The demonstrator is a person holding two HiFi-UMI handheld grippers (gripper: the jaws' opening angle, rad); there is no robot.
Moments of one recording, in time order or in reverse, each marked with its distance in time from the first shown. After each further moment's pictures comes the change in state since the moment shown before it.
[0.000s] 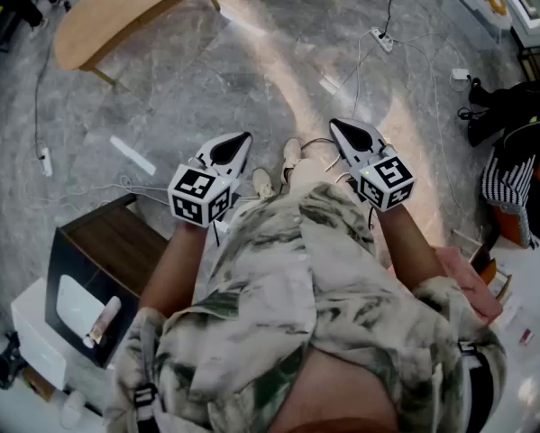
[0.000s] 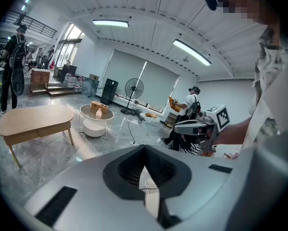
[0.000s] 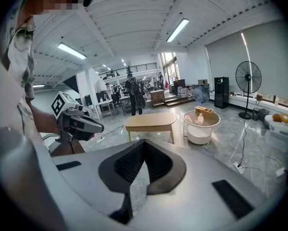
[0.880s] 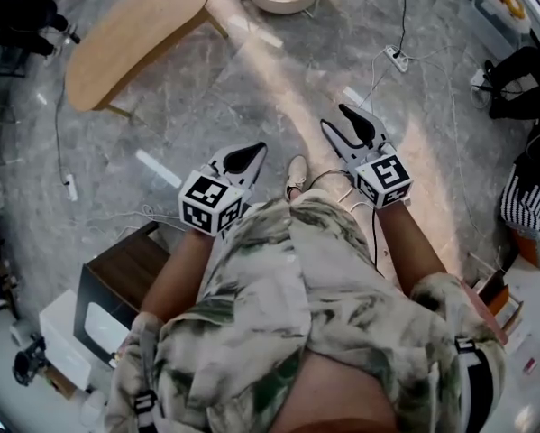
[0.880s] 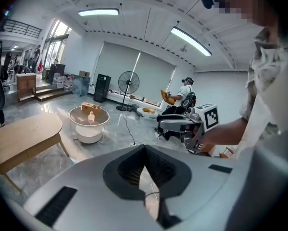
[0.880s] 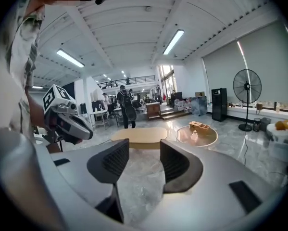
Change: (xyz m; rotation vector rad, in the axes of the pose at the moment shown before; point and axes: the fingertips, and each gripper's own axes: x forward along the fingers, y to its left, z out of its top) left arm 0.153 0.030 0.122 0.078 0.091 -0.032; right arm 0.078 -0.181 0.090 -0.041 -0.146 -0.018
